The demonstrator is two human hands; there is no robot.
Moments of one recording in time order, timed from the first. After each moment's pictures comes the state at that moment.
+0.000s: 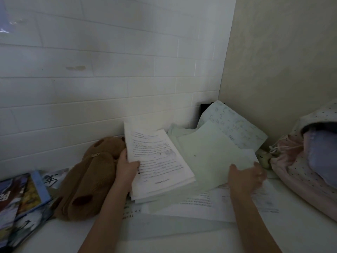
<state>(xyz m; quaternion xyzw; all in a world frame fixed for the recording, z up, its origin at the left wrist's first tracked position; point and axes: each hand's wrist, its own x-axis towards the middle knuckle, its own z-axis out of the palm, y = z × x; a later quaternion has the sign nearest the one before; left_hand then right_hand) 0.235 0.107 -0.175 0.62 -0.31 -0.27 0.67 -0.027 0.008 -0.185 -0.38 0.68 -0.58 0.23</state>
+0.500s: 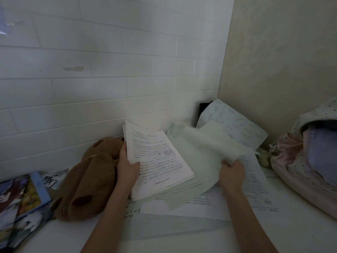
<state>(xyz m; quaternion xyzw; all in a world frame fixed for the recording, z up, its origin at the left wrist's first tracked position) 0.231 0.108 -0.179 0.63 -0.37 -0.18 0.66 -0.011 0.019 -0.178 -0.46 0.57 -0.58 0.35</state>
